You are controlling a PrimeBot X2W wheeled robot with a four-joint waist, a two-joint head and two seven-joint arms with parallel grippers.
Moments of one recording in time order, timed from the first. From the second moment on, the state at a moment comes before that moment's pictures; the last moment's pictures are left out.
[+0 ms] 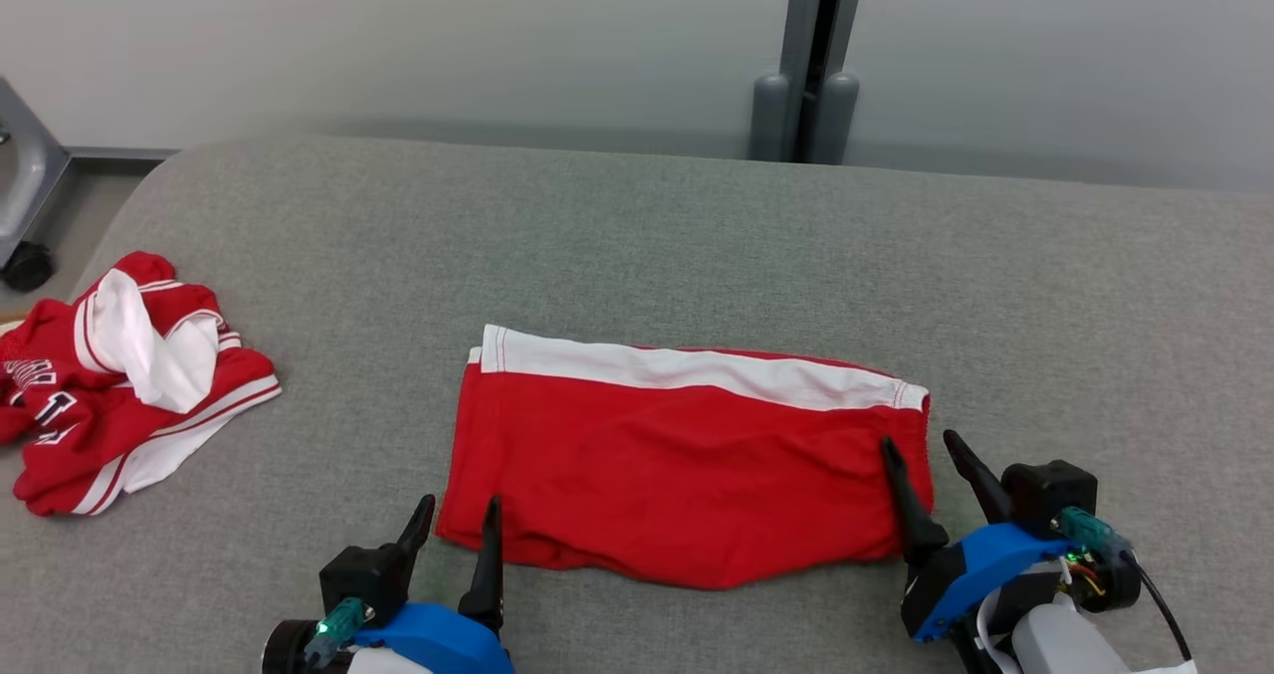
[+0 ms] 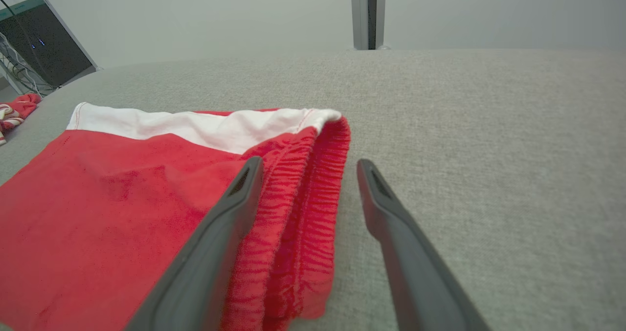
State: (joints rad) left arm -0.15 0.09 -0.33 0.60 -0.38 -0.04 -0.26; right arm -0.30 -0.05 0.11 0.69 0.20 0.13 -0.26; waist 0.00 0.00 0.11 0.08
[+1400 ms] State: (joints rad) left arm -0.10 0.05 -0.28 0.64 -0.30 -0.11 -0.26; right arm -0.36 -0.12 0.11 0.73 0.55 0.13 -0.19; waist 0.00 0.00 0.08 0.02
